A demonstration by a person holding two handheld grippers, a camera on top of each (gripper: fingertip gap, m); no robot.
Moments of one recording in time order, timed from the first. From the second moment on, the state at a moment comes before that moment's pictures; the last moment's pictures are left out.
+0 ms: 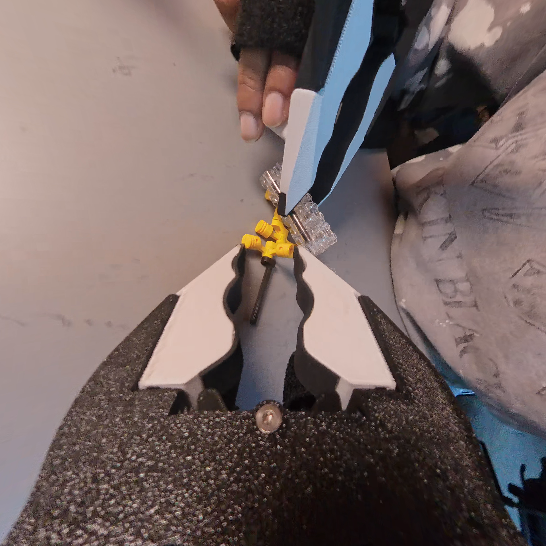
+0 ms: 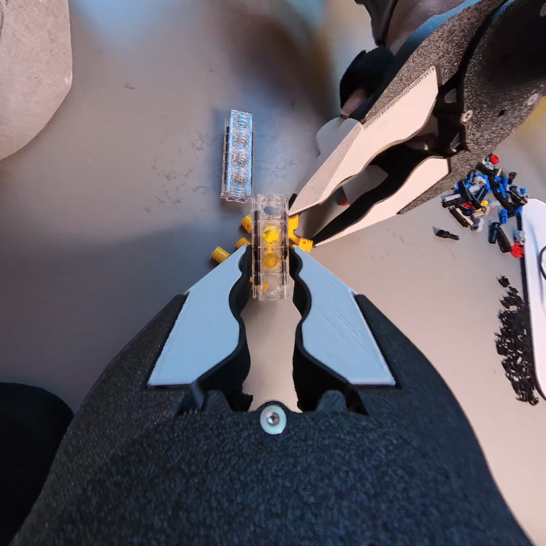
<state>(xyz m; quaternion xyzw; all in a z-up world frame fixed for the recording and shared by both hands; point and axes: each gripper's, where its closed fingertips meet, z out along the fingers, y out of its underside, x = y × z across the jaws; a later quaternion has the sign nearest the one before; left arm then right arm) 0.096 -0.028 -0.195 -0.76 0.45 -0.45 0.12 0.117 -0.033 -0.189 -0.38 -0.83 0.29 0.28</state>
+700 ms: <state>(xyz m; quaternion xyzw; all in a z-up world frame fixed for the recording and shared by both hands) 0.084 -0.029 -0.203 -0.80 0.42 -0.41 0.14 0.116 -0.011 -0.193 -0.46 -0.78 0.24 0.35</state>
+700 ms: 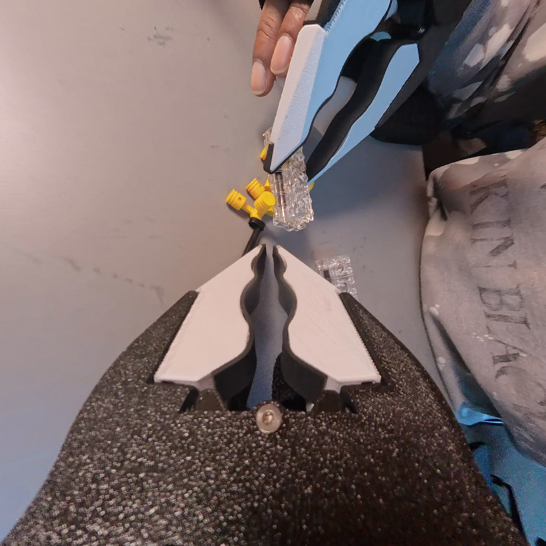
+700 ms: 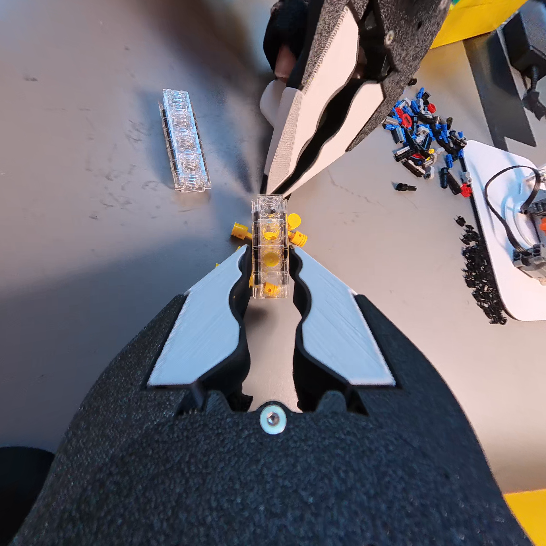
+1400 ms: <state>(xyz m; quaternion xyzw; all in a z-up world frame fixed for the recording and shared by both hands) 0.075 -0.010 -0.210 -0.77 0.50 -0.26 0.28 0.117 -0.008 -0.190 -0.46 -0.76 0.27 0.36</state>
